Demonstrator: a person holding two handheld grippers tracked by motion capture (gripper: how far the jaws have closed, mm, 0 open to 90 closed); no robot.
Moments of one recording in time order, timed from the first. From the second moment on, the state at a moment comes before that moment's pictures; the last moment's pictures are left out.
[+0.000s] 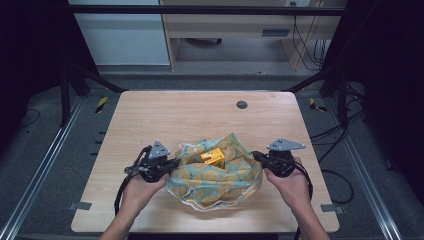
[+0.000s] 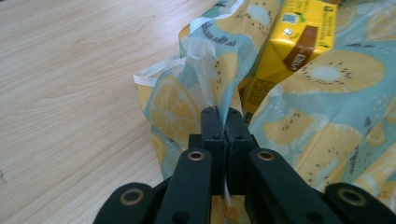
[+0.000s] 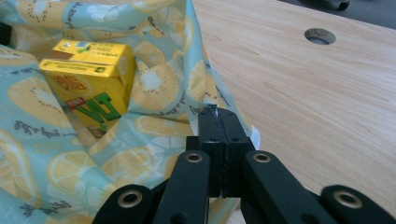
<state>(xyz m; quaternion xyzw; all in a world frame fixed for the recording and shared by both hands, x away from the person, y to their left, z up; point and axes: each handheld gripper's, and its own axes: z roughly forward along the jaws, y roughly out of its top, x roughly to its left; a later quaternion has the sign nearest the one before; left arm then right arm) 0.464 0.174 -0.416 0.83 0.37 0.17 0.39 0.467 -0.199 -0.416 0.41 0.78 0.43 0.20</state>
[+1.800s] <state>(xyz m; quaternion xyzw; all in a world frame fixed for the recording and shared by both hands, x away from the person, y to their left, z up) 0.512 0.191 -0.454 0.83 0.41 0.19 0.33 0.467 -0.203 -0.470 0.43 0.81 0.36 0.15</state>
